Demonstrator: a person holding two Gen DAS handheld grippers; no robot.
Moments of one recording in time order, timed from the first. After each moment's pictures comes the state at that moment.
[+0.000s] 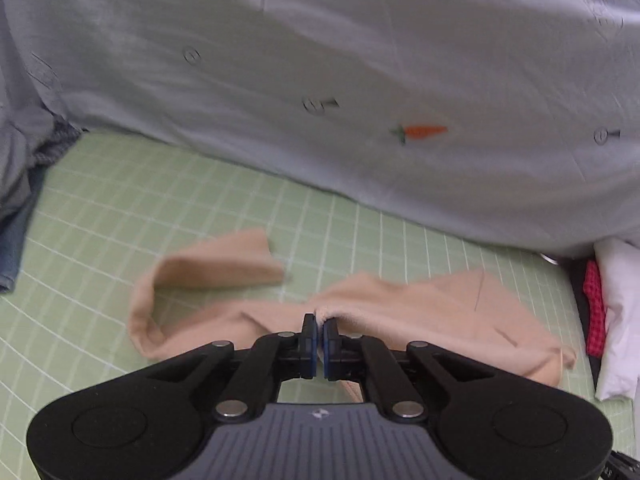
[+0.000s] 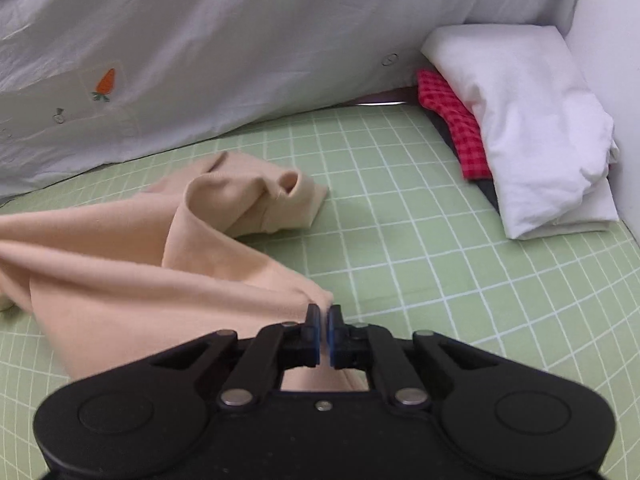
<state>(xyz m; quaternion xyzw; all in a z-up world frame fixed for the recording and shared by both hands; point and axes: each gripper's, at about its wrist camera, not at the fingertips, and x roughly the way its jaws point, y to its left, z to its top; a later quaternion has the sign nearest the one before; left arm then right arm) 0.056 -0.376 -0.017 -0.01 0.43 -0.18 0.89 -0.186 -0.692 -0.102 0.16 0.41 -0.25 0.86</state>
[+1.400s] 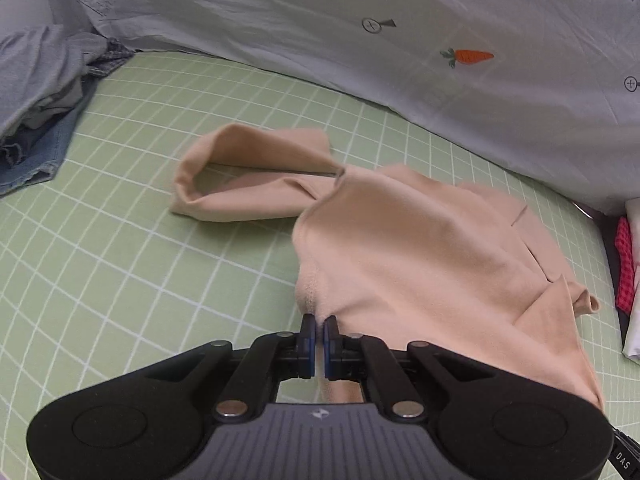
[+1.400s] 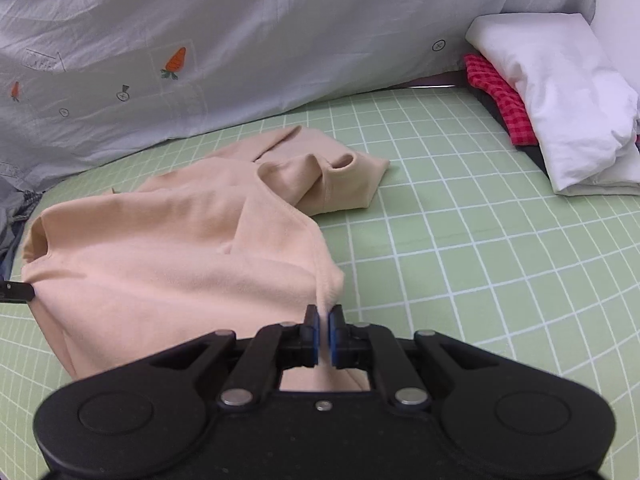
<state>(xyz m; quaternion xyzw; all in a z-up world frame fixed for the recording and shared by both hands) -0.020 -0.321 -0.063 -0.02 0.50 -0.13 0.85 -0.219 -0.630 -0.111 0.19 0.39 -0.20 0.88</state>
